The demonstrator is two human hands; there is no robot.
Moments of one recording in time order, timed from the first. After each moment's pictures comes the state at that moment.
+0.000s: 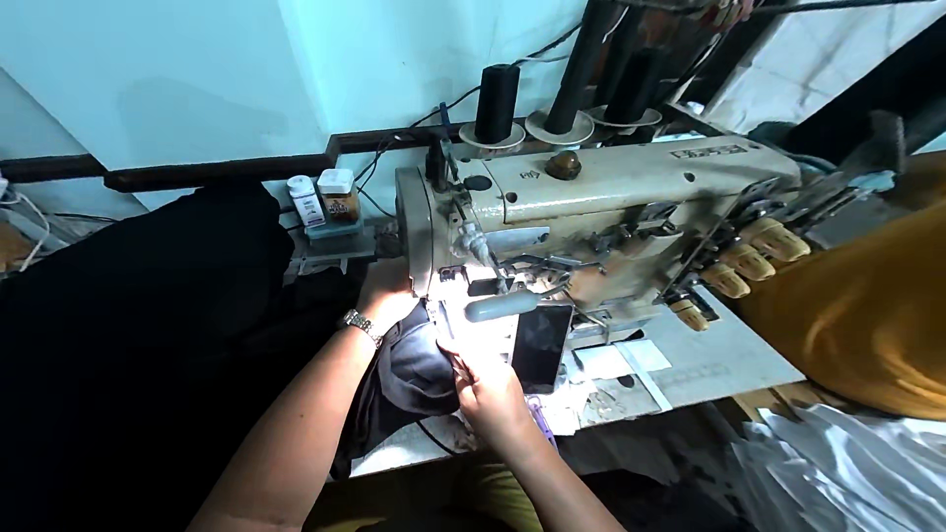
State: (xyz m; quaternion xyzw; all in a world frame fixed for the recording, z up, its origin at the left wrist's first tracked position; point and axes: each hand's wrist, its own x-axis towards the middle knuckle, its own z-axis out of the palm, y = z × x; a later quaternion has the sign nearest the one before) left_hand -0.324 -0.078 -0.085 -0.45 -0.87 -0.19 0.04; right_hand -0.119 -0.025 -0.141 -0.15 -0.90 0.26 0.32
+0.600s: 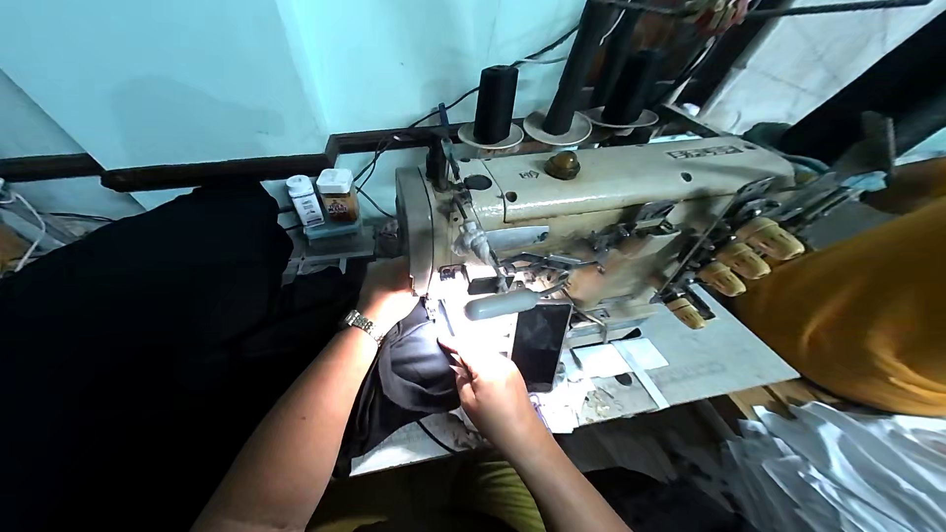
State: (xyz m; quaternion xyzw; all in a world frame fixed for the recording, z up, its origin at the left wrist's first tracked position) left_hand -0.314 -0.081 -0.075 -0.43 -0.88 -0.22 0.02; right_hand -0.119 -0.023 -0.135 -0.13 -0.91 0.20 0.33
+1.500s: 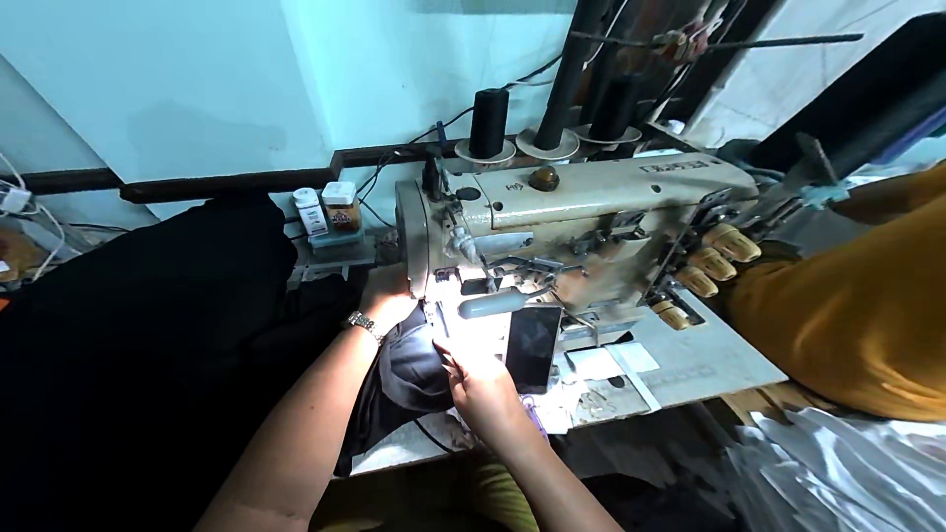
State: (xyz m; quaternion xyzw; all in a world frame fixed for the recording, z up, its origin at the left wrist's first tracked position) left_hand -0.318 -0.077 -0.073 -0.42 -0.89 -0.16 0.01; right_hand -0.120 -0.029 -0.128 -0.14 -0.92 0.20 0.30
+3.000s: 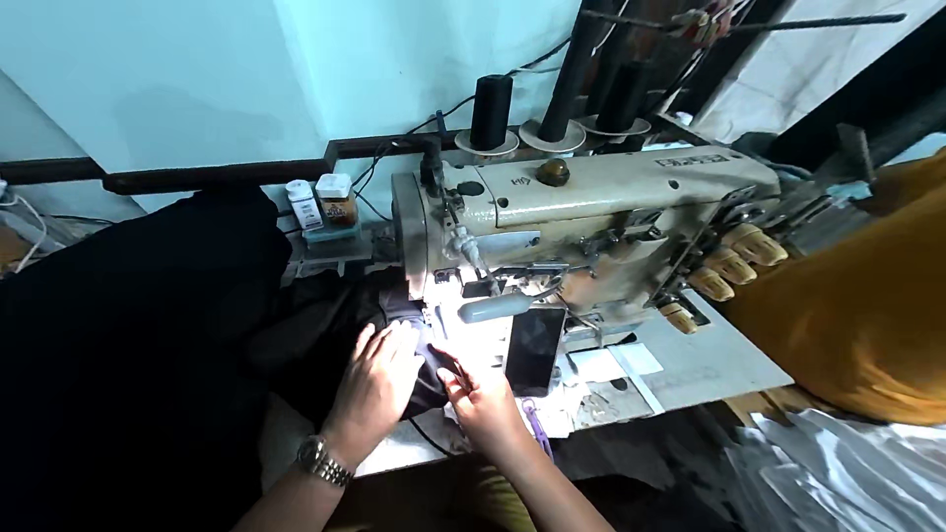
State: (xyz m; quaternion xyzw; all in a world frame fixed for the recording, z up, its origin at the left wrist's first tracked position) left_hand -0.240 -0.164 -0.132 -0.51 -0.81 -0.22 0.20; right_hand -0.115 -0.028 -0.147 -0.12 -0.86 0.38 0.31
